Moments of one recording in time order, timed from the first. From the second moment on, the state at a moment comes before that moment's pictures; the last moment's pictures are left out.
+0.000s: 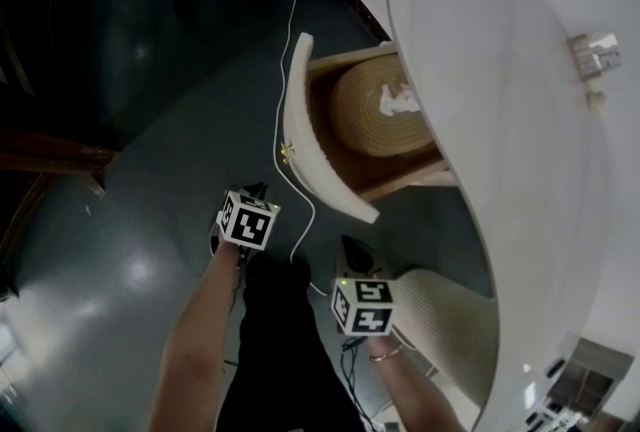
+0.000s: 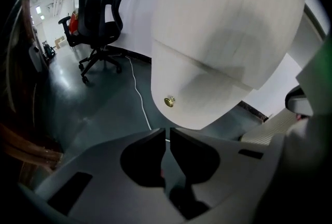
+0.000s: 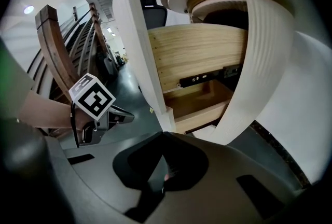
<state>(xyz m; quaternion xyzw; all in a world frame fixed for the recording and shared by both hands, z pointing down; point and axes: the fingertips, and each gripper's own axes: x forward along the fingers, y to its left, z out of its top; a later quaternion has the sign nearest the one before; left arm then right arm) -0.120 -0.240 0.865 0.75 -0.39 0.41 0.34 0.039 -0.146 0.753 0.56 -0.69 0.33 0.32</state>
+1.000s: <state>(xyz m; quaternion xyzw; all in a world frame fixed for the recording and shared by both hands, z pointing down) -0.151 -0.203 0.656 0.77 -0.45 0.34 0.31 0.003 -0.149 0.634 0.58 -0.70 0.34 0.27</state>
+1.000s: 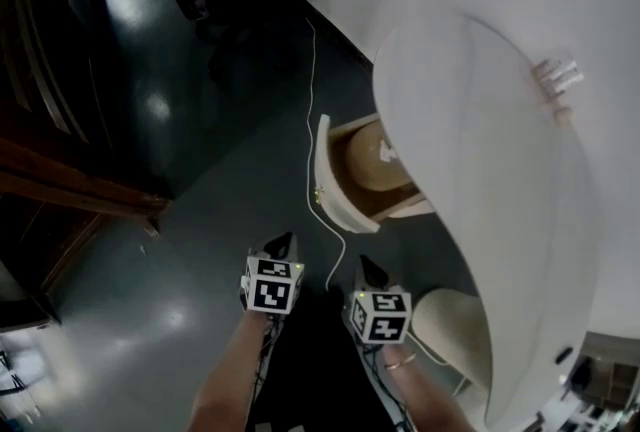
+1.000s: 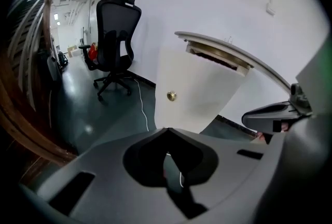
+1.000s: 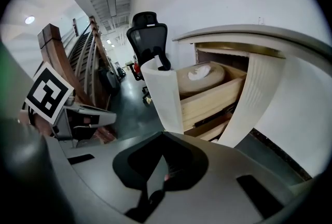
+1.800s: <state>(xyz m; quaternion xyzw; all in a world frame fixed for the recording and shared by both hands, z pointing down) -0.163 -0.184 0.544 0.80 -0.47 0.28 0.25 0.002 -0.142 0.547 0.58 -0.72 0.31 0.23</state>
